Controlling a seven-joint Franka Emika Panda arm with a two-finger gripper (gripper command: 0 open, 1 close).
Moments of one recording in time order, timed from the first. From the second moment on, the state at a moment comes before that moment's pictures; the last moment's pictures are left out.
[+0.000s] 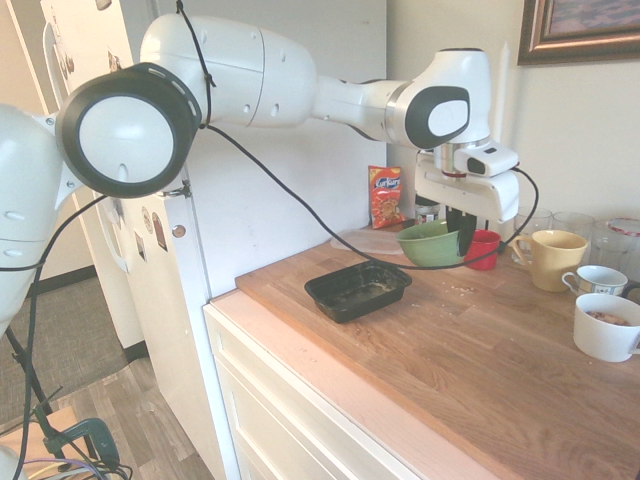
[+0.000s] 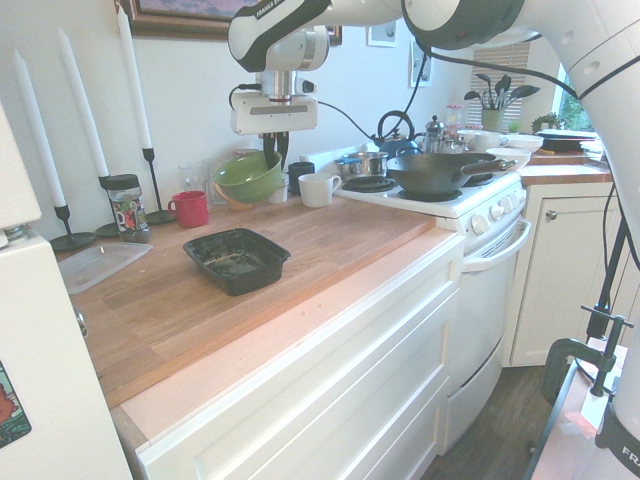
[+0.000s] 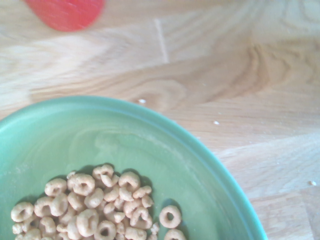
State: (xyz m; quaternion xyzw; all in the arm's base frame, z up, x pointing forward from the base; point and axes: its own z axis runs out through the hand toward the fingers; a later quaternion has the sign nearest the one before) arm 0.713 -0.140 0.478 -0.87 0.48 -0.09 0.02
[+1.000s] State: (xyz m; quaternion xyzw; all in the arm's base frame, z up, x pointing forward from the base) arm 0.693 -0.015 0.473 -0.88 0.34 -0.22 -0.24
